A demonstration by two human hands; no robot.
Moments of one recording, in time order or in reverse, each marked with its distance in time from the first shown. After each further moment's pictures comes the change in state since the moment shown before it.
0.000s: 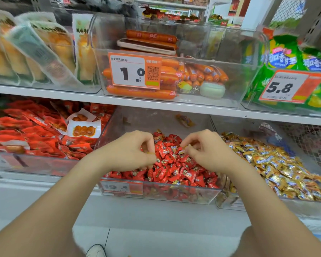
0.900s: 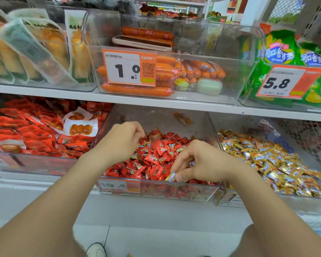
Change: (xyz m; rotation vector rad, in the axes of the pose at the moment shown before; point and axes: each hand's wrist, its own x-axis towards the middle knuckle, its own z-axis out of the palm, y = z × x) left_hand 0.027 -0.029 0.002 0.220 0.313 -0.014; right_hand -0.020 -0.012 -0.004 0.174 -0.422 -0.058
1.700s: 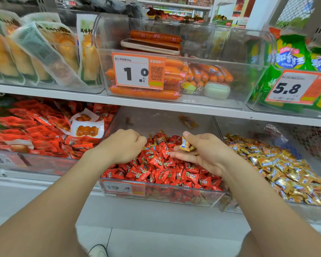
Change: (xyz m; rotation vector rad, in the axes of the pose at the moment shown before) left_hand 0.007 -0.012 -0.003 0.137 -0.120 -0.089; right_hand 0.036 -0.007 0.004 1.206 0.358 0.307
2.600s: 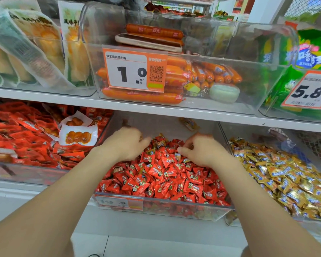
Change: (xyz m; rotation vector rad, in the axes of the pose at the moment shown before) left_hand 0.062 -0.013 0.018 0.138 -0.006 0.024; right_hand 0.067 -0.005 -0.018 -1.542 0.159 -0.208
